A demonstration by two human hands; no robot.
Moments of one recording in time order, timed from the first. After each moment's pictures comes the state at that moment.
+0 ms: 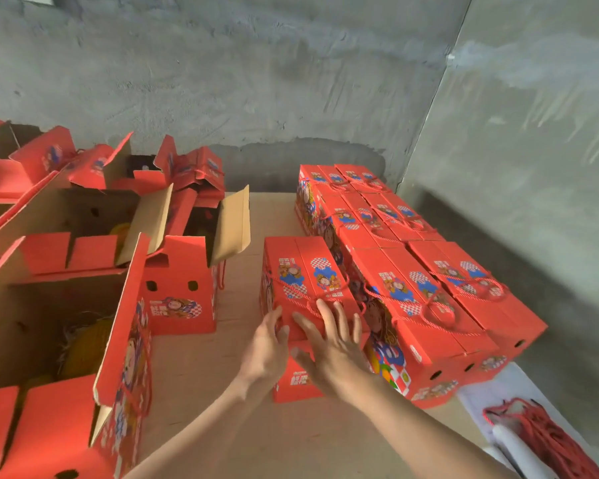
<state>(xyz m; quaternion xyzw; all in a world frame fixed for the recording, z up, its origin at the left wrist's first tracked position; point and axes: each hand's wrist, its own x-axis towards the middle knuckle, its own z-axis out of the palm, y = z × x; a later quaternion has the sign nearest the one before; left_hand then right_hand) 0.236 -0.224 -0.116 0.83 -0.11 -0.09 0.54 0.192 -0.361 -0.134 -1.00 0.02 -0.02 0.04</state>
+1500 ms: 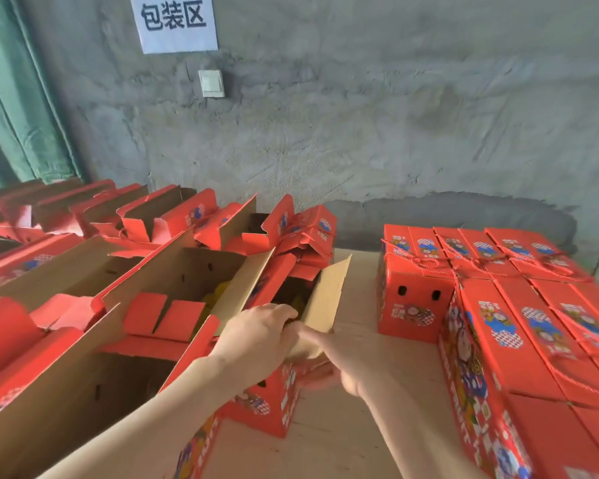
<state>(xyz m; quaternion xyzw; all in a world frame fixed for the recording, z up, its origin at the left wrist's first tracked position) 0.393 -0.159 -0.021 0.97 -0.14 0.13 0.17 0.441 -0.313 -0.080 -0.70 0.05 0.28 0.65</state>
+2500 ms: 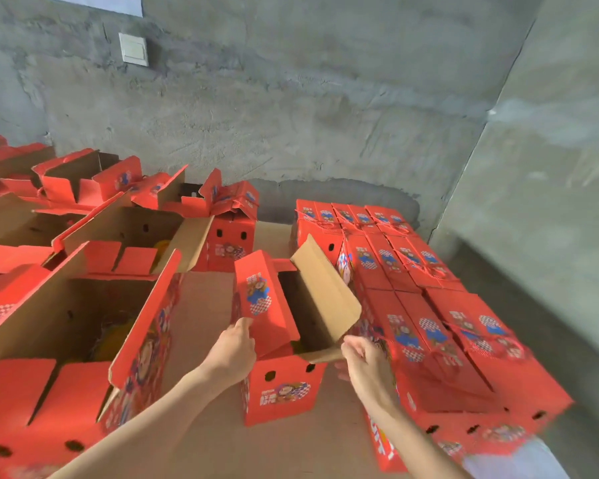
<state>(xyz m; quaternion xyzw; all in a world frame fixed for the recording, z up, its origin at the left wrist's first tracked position) 0.248 -0.185 -0.078 0.93 -0.09 -0.06 0.35 0.180 -0.390 -0.083 -0.85 0.19 -0.11 0.48</state>
